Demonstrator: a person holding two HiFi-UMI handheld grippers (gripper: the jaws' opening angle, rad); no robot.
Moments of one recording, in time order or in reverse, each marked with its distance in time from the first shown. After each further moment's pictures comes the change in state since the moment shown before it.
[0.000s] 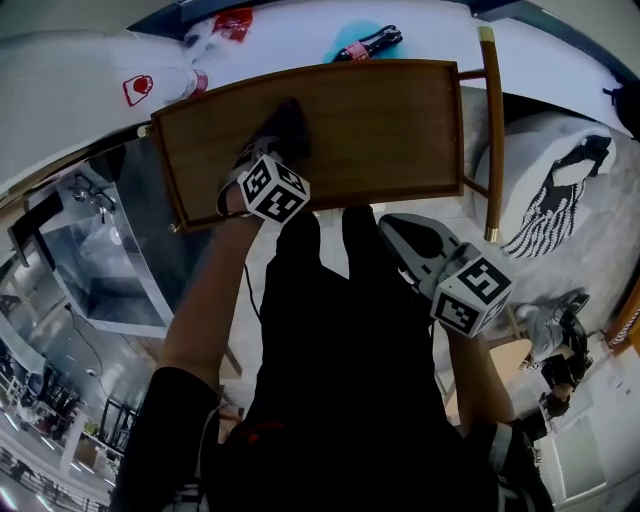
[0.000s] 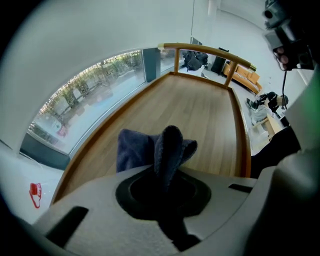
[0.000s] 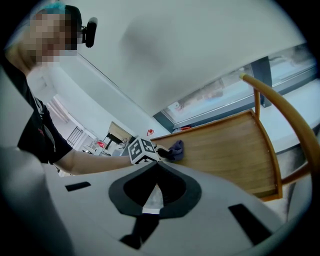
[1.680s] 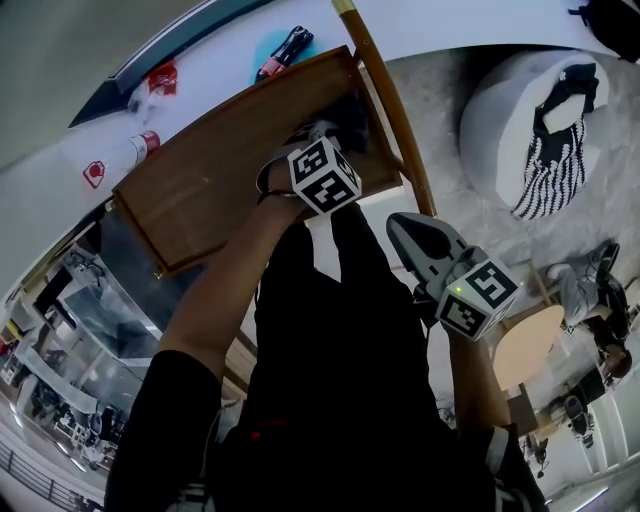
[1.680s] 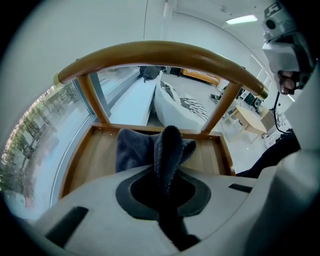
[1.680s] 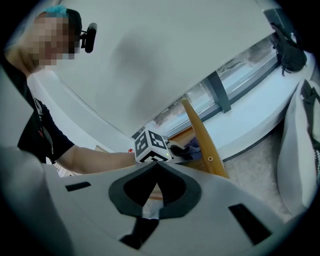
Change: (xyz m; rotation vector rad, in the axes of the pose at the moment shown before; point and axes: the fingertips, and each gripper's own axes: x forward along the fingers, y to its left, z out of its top) left arm 0.070 -0.160 0.230 0.365 -0.076 -0.262; right arm -0.132 -0.114 -0.003 0.178 -0.218 -0.138
